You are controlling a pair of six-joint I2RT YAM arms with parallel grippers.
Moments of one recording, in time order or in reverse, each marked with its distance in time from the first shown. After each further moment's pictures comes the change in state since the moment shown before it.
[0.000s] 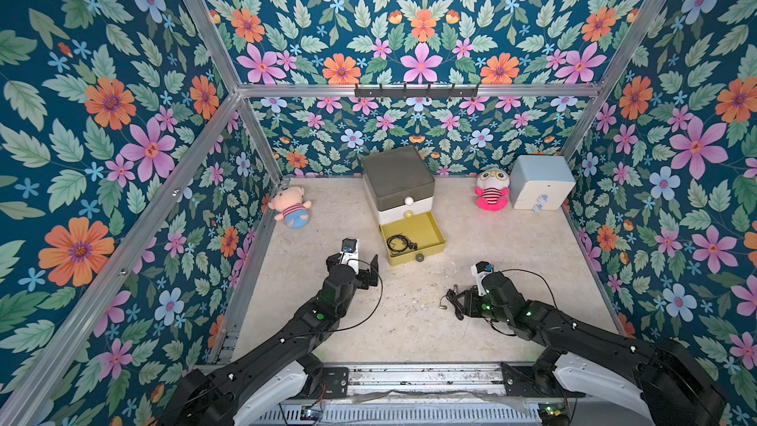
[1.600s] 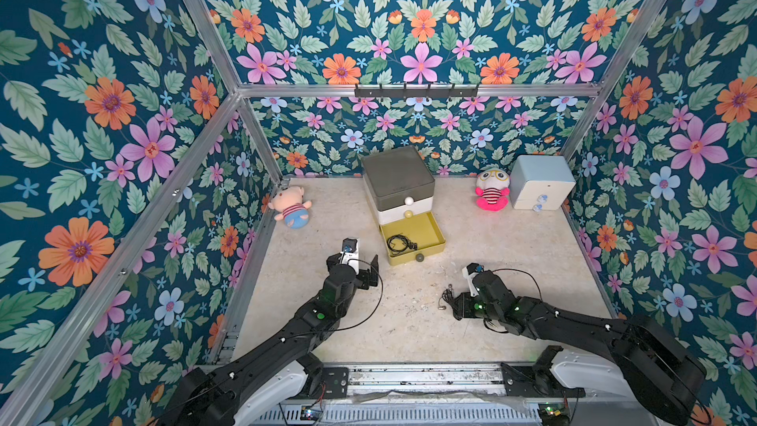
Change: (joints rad) left arm 0.000 0.009 0.002 0.000 0.000 0.000; right arm 0.017 0.147 0.025 0.073 -0.041 0.001
